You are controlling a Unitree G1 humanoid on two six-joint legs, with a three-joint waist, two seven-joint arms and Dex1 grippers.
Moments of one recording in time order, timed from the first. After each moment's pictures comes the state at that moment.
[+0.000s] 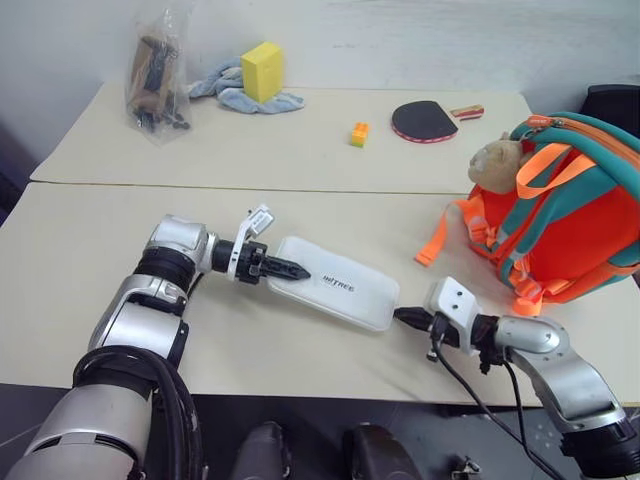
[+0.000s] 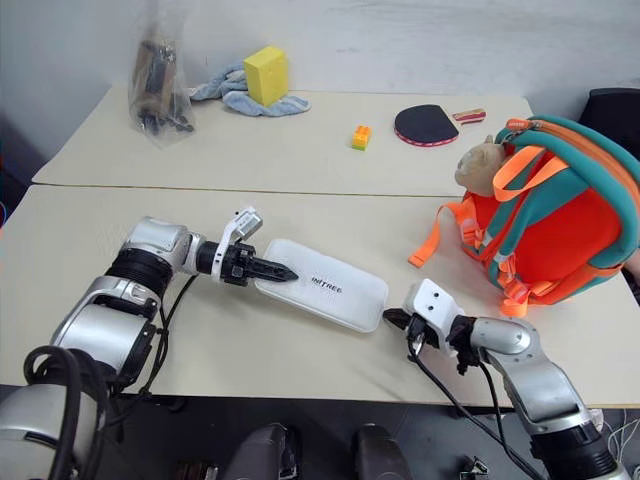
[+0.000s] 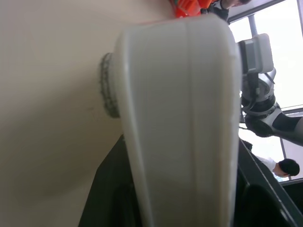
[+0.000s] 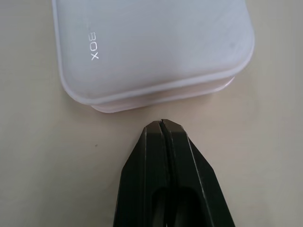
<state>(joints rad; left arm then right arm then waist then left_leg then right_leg) -1.09 0.48 -0.28 0.91 -0.28 1.06 -1.50 -0.09 -0.69 0.08 -0.27 0.21 0.37 0.86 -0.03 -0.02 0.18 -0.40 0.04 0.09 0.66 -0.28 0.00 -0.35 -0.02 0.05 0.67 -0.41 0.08</state>
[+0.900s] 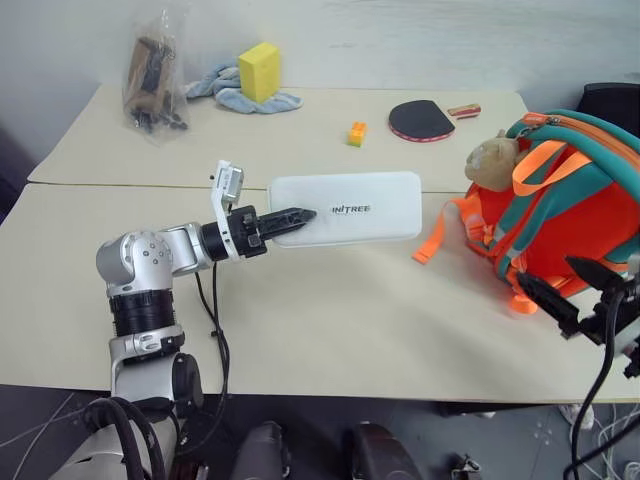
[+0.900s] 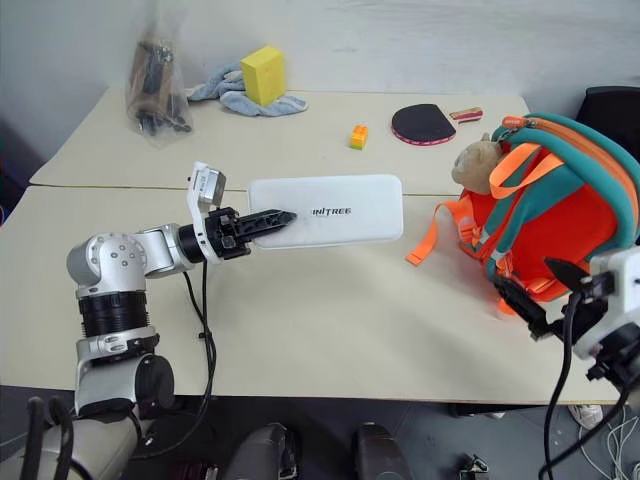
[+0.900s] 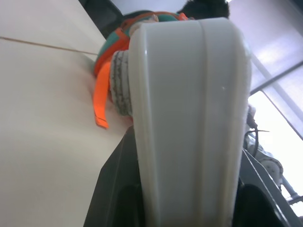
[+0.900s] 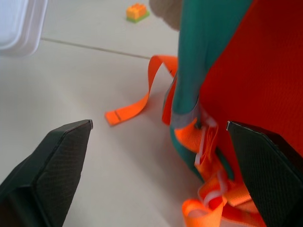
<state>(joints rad) -0.80 0.29 0.40 0.13 -0.65 1.36 -0.84 0.06 -0.67 -0.73 -0.54 0.76 0.83 0.55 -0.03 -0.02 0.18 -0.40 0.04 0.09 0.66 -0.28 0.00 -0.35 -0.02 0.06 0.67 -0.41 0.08</state>
